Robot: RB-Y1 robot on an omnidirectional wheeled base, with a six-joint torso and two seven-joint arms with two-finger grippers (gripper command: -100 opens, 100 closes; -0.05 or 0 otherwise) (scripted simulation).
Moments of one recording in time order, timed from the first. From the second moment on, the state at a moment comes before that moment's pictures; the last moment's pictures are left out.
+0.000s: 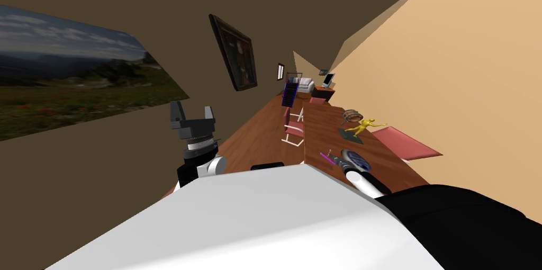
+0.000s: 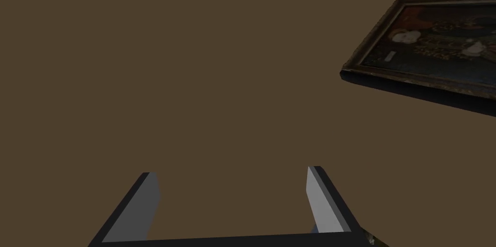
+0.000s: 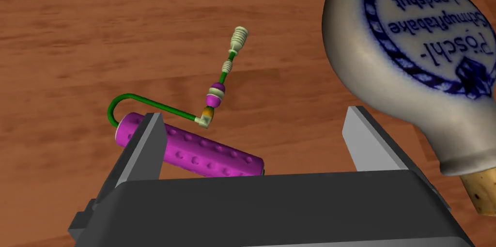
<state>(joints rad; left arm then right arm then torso) 0.45 0.05 -0.04 -2.34 0.07 -0.58 -0.01 0.50 -0.41 -0.55 -1.30 -0.96 0.22 -1.05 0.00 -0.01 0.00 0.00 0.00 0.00</state>
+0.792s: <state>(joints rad) 0.45 0.05 -0.04 -2.34 0.07 -0.58 -0.01 0.51 -0.44 -0.67 -1.09 -1.18 0.36 -1.13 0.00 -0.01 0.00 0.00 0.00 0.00</state>
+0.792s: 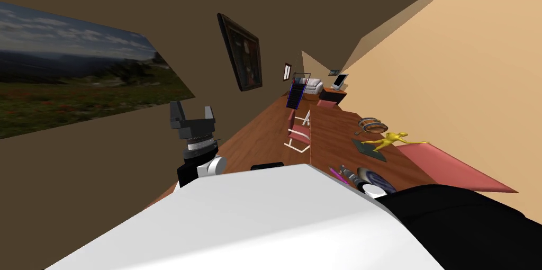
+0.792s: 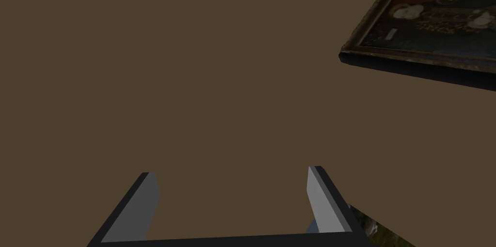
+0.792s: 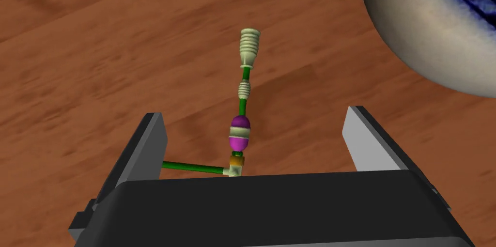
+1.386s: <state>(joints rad) 0.45 0.05 -0.04 -2.34 0.07 -0.58 -0.01 0.48 -0.42 -0.70 -0.99 -1.23 0.41 -1.16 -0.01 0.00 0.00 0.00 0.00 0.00</state>
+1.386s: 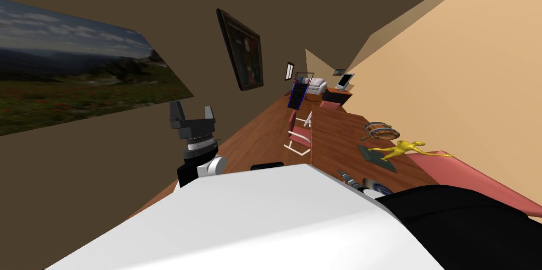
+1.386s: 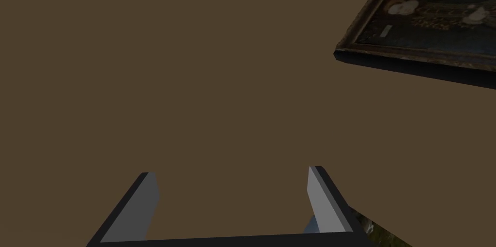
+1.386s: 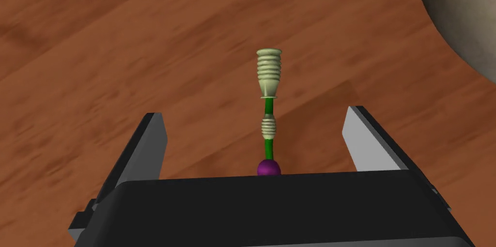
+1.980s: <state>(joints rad) 0.45 0.05 -0.04 -2.34 0.07 -0.58 -0.01 0.48 -0.42 -0.70 -0.98 -1.26 0.40 -1.13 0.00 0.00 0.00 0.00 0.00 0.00</state>
